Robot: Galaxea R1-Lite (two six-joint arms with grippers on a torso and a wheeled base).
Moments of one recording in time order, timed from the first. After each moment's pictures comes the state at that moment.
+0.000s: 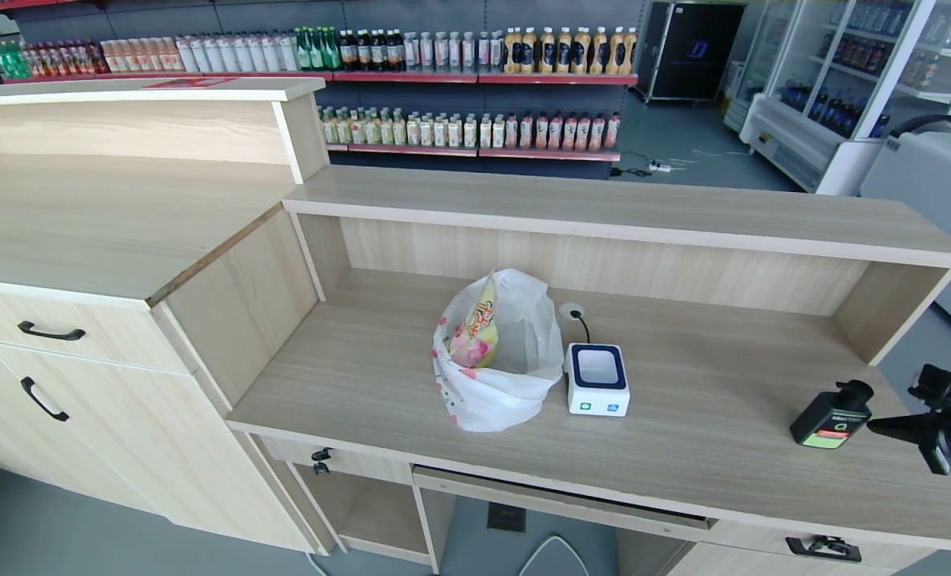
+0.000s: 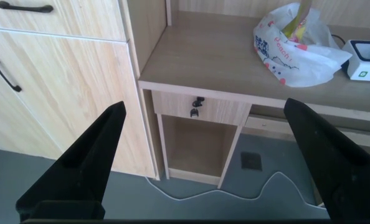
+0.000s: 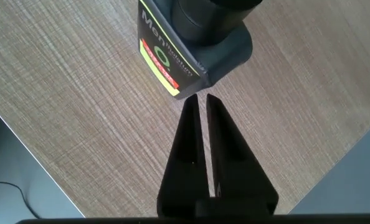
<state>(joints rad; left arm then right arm) 0.00 0.00 0.00 0.00 -0.02 -0.01 -0.75 2.39 -1.42 0.12 0.83 -1.46</state>
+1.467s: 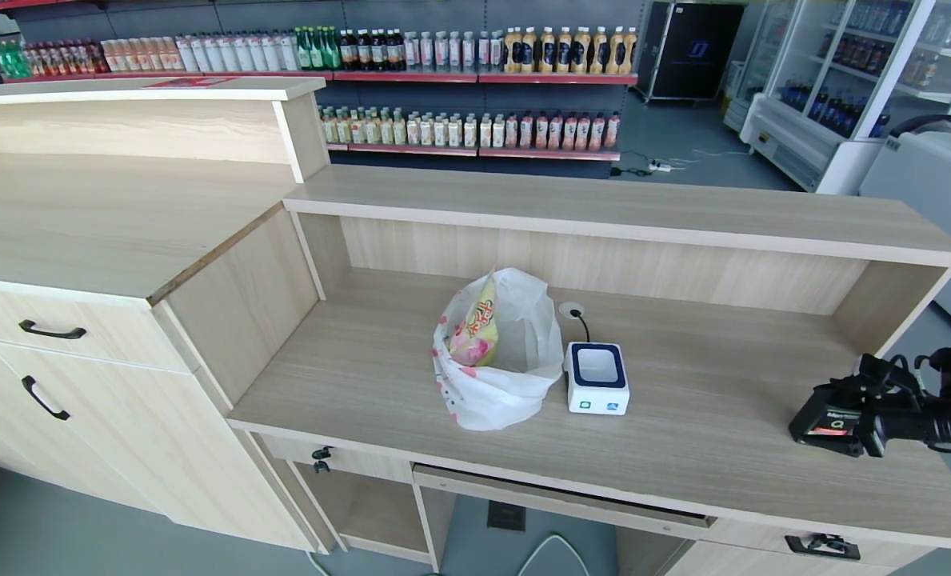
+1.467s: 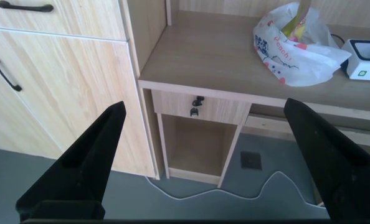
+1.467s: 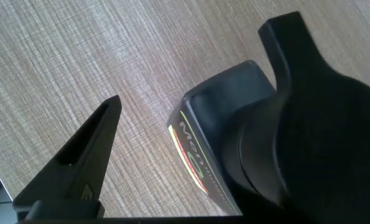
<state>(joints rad) 0.00 0.00 0.00 0.00 -0.02 -0.01 -0.60 2.48 -1.50 0.11 0.88 -1.39</state>
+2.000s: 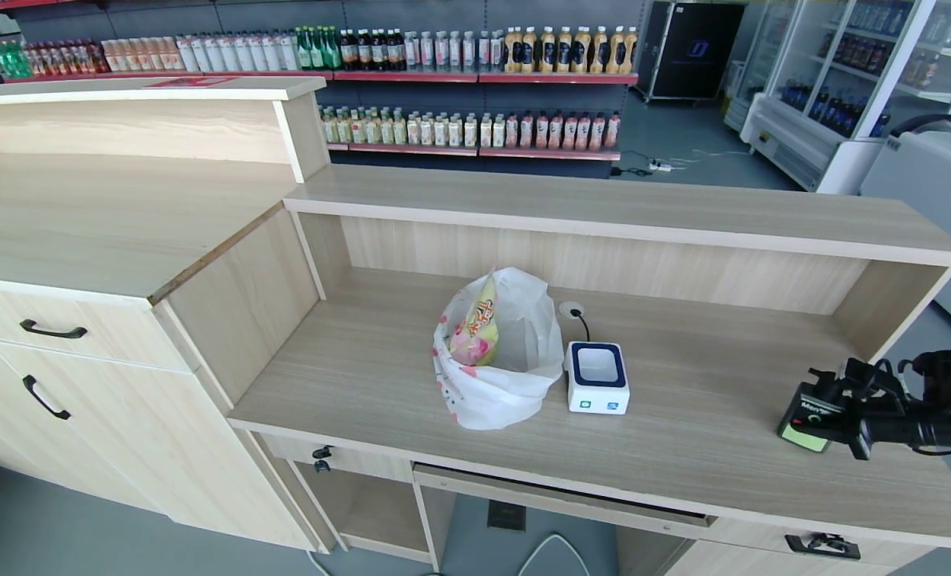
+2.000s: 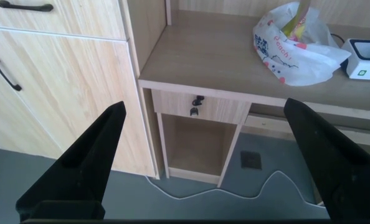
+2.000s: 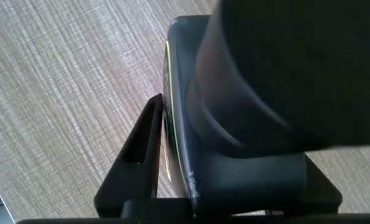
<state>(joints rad) 0.00 0.00 0.00 0.00 -0.02 -0.01 -0.58 2.51 -1.51 0.10 0.88 -1.37</state>
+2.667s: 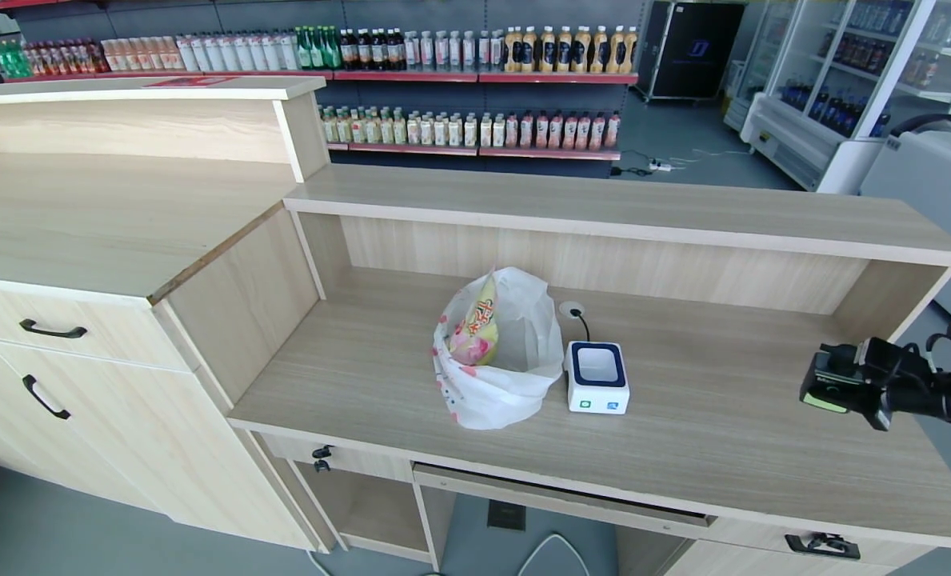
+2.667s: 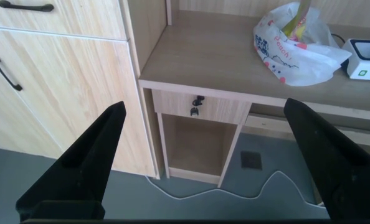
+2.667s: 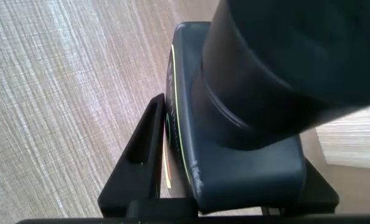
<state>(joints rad) 0.00 0.00 0.00 0.00 -0.02 -0.01 -0.58 2.32 -1.33 -0.18 0.89 -1.48</state>
